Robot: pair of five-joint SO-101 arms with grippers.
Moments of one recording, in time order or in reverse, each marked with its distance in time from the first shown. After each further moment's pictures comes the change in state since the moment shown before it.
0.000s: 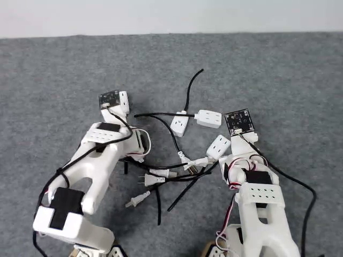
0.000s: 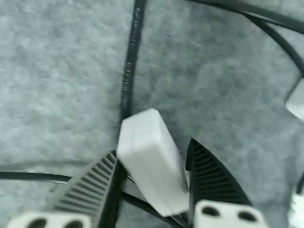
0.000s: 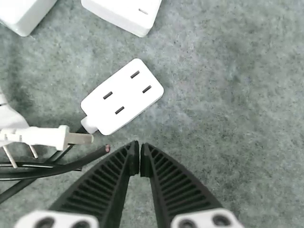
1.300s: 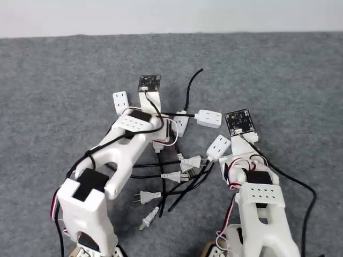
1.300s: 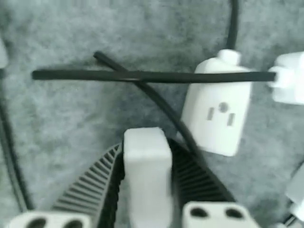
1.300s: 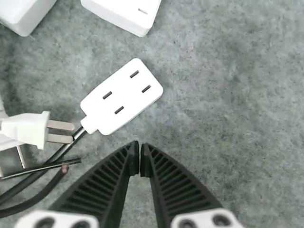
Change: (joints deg) left arm 10.9 15.2 -19.9 -3.0 -6.6; right arm 0.0 0.0 0.0 0.0 0.3
